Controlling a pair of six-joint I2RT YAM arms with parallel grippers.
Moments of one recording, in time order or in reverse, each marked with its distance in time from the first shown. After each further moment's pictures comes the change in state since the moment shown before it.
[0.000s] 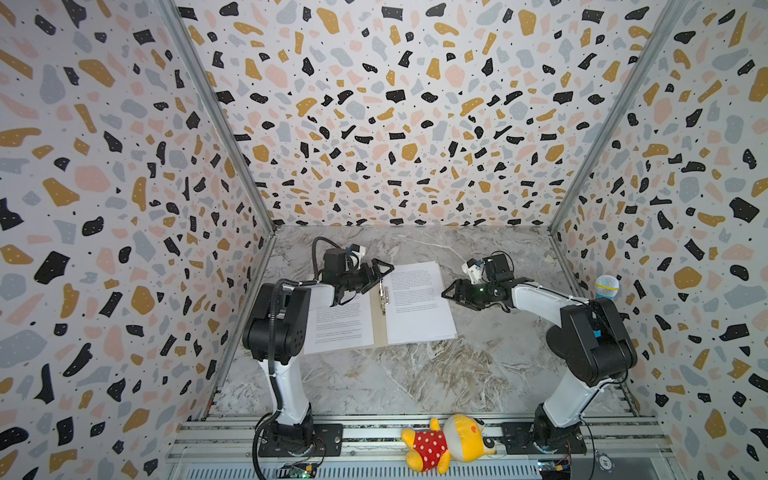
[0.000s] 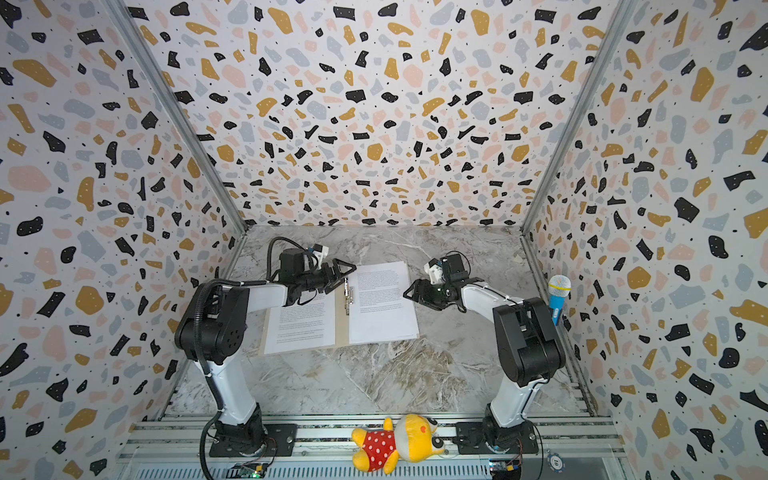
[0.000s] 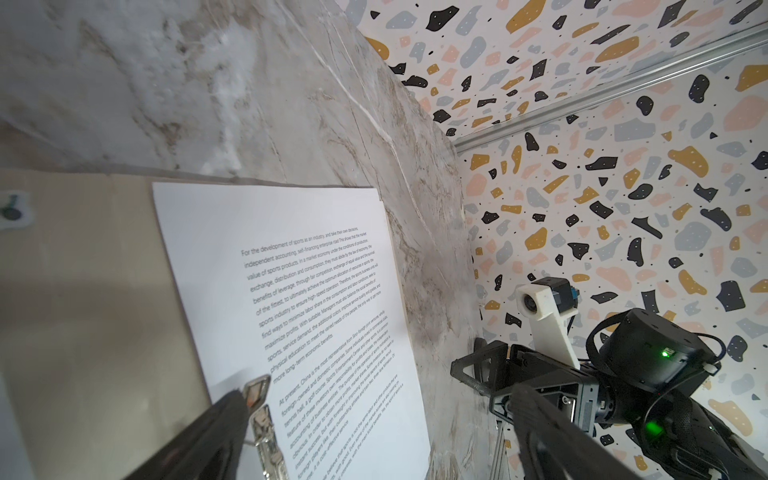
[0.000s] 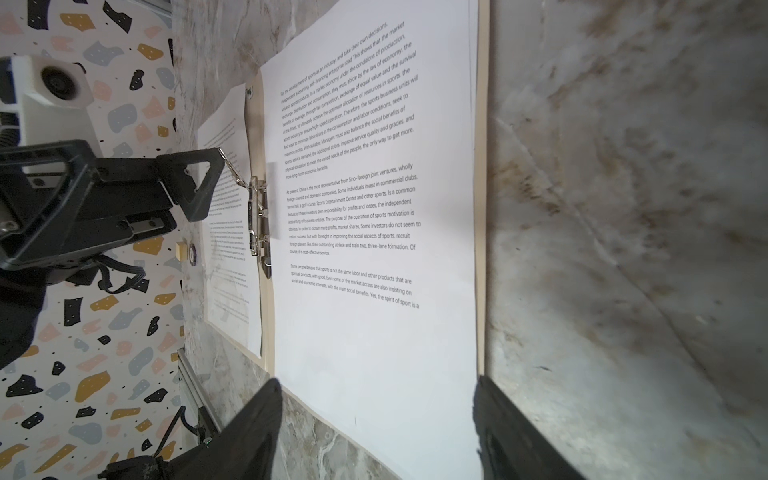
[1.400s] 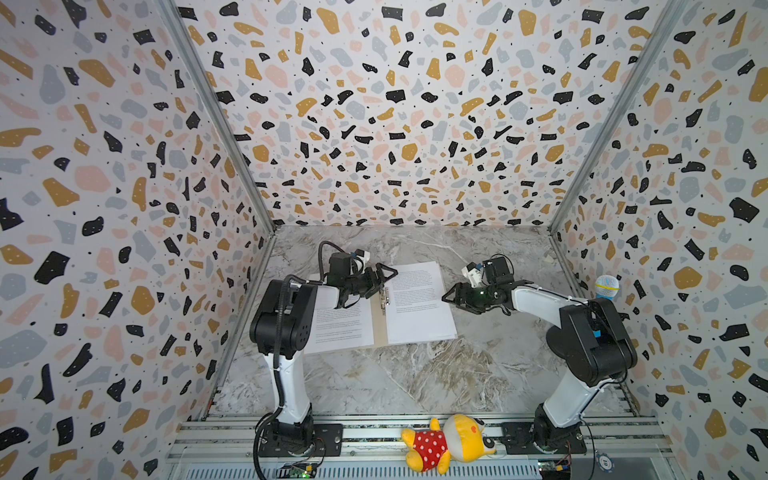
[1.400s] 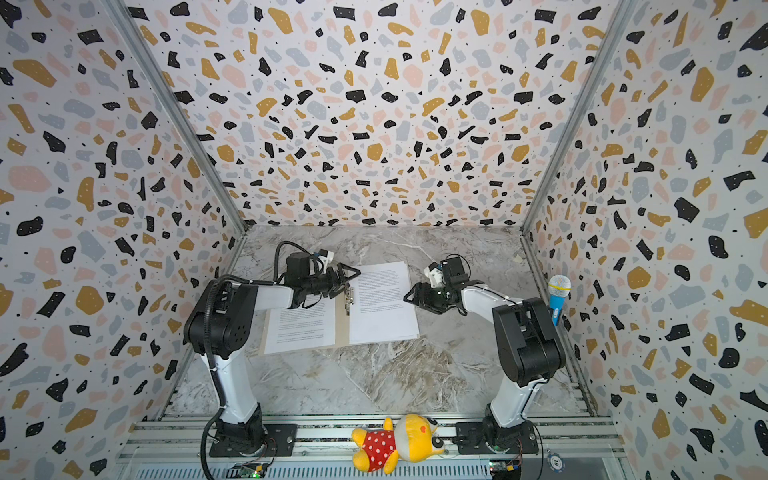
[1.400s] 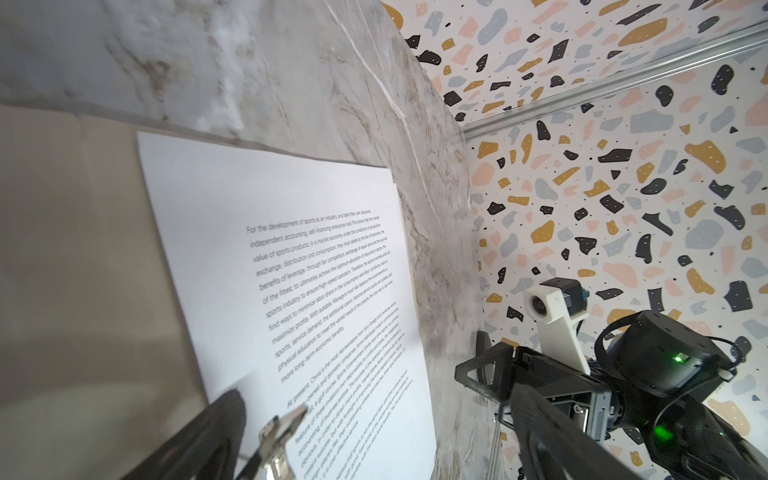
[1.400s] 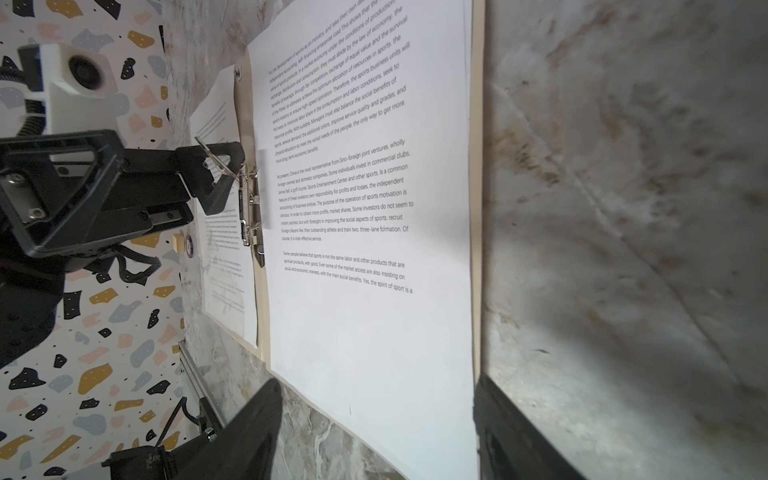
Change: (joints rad) left arm -0.019 0.060 -0.008 0.063 0.010 -0.039; right arm -0.005 0.000 -0.028 0.000 -0.015 -0.001
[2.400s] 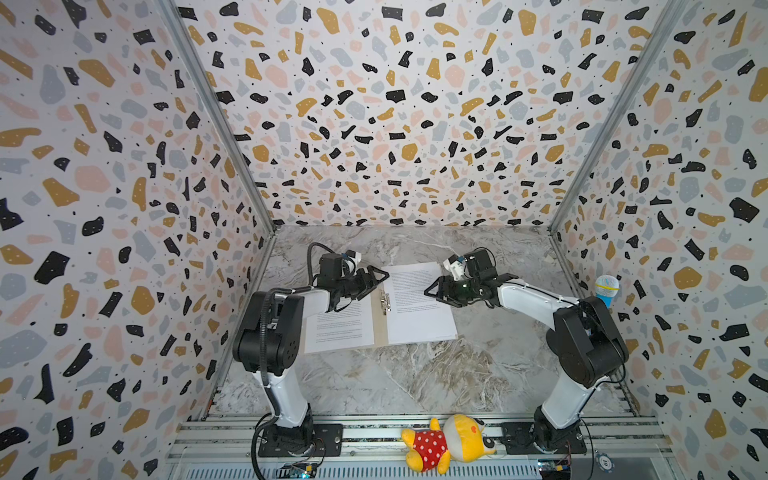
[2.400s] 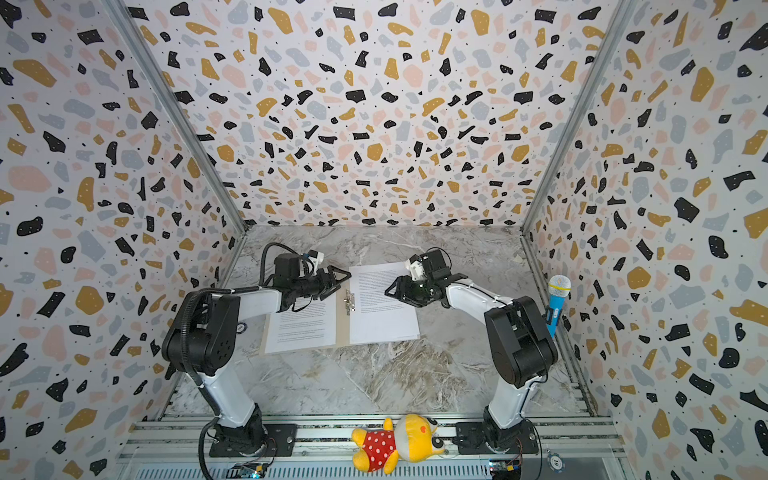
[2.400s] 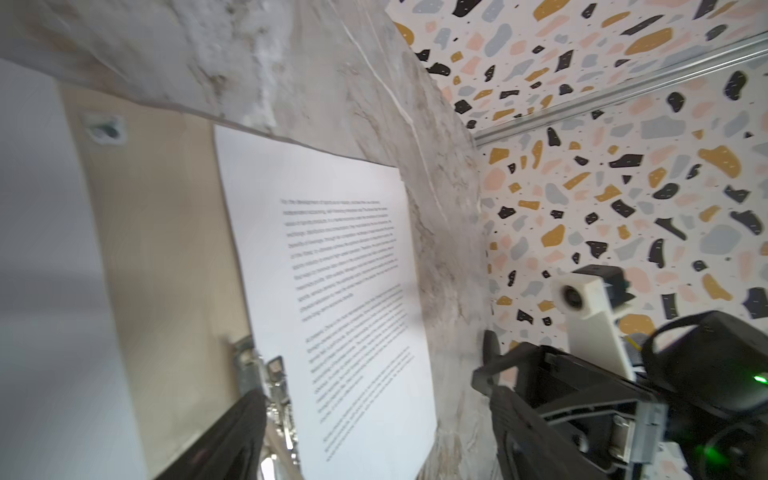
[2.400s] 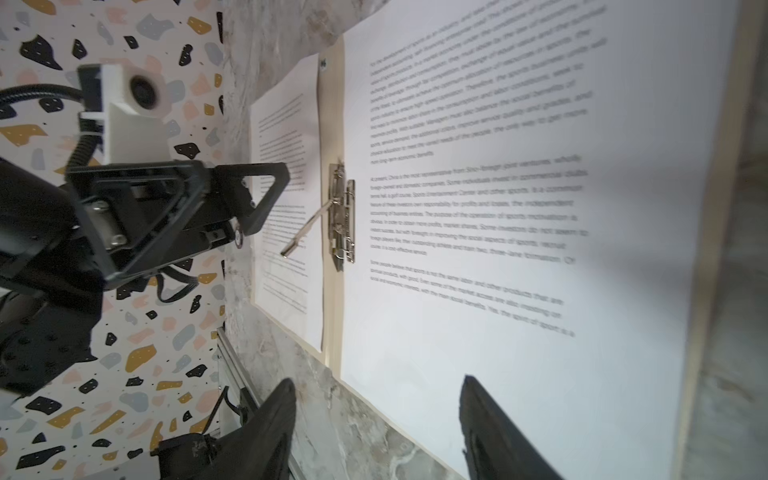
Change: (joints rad) left arm 0.039 -0.145 -0.051 -0.206 -0.072 0.096; right arm 0.164 0.033 0.140 0.023 0.003 0.146
